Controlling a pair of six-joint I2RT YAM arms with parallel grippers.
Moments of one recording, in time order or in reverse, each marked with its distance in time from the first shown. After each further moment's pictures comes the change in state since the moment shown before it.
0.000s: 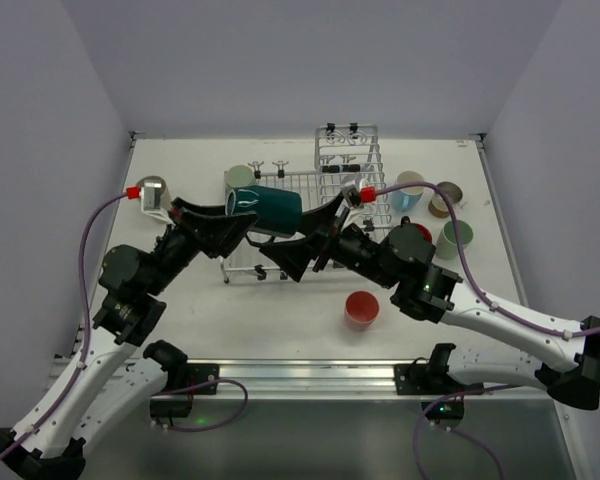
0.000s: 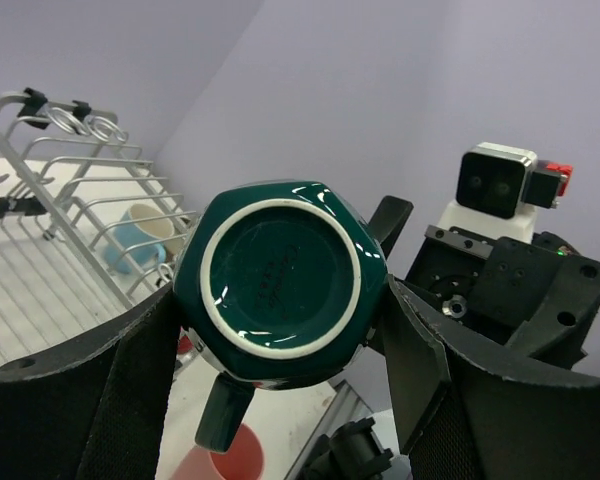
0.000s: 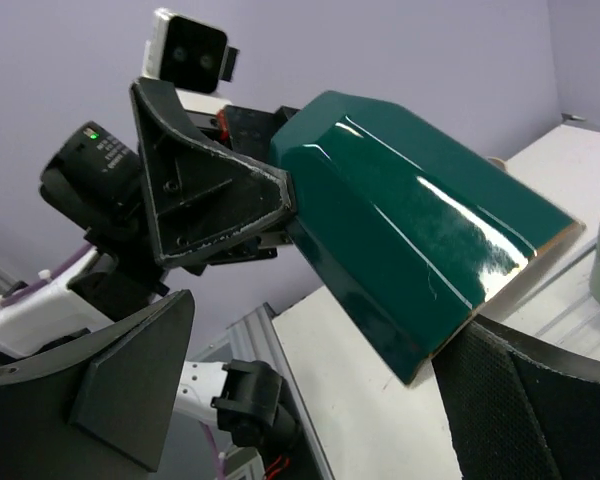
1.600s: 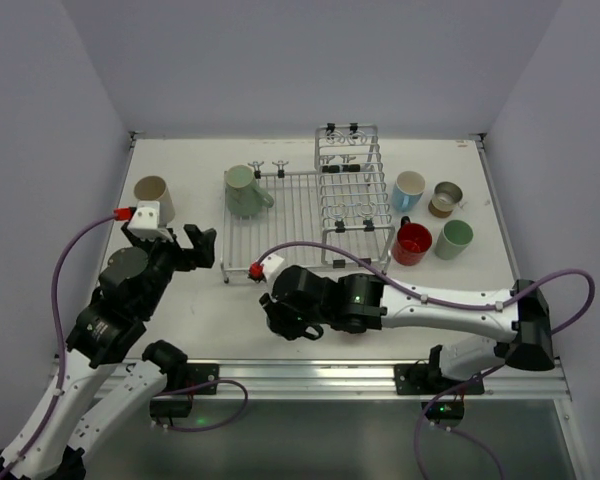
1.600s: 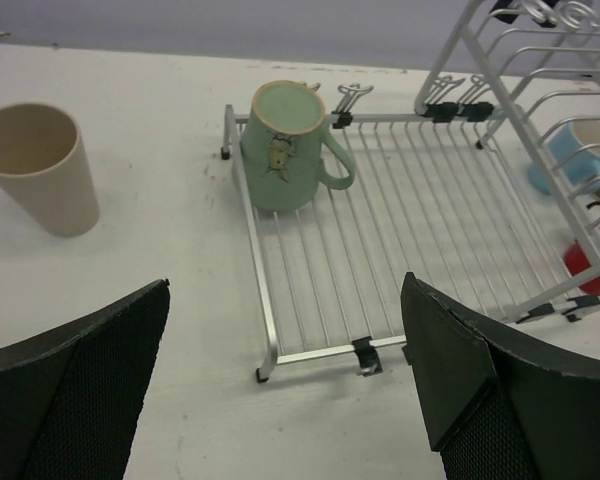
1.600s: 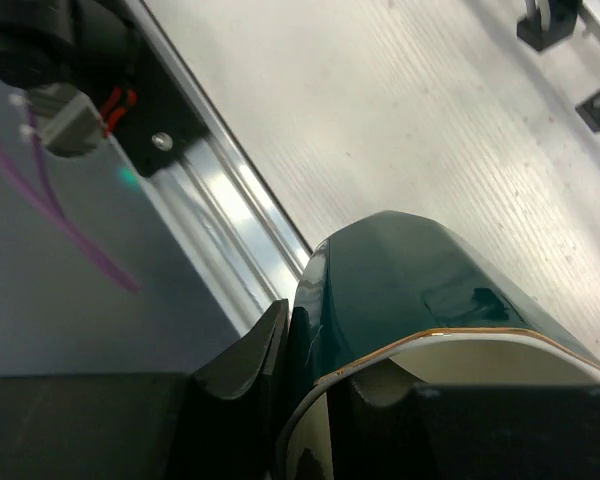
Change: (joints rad) left arm 0.000 -0.116 0.089 -0.705 -0.568 0.568; right arm 0.259 0.347 0.229 -0.846 0.113 -0.038
